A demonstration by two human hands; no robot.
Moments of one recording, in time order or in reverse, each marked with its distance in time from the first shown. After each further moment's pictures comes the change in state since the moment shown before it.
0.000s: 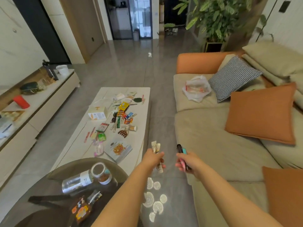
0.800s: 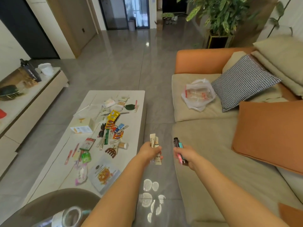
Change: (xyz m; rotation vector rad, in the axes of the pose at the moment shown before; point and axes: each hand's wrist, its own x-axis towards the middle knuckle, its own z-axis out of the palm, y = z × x) left_hand 0.215 0.158 0.029 0.003 -0.027 -0.037; right_hand 0.209 -0.168 -0.036 -0.075 0.022 0.044
